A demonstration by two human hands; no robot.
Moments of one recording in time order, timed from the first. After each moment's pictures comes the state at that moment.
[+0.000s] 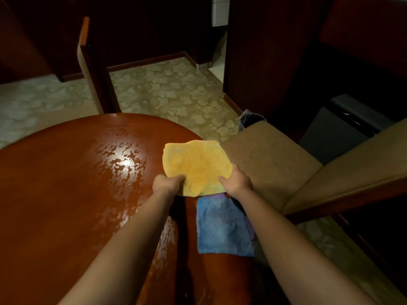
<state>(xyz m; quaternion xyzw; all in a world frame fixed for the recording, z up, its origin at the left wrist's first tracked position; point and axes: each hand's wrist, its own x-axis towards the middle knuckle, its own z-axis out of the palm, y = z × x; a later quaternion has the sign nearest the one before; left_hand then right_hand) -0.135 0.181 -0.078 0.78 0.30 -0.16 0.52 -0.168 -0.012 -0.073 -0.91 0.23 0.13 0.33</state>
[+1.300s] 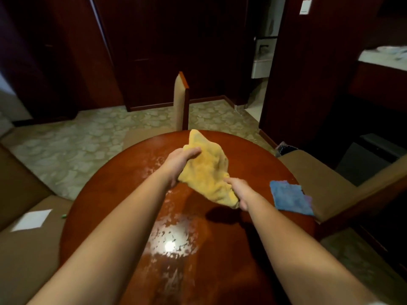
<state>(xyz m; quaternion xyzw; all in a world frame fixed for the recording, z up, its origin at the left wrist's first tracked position) -0.342 0.454 0.151 0.68 0.10 -0.14 0.71 -0.346 0.273 0.064 -0.65 0.24 0.18 0.70</state>
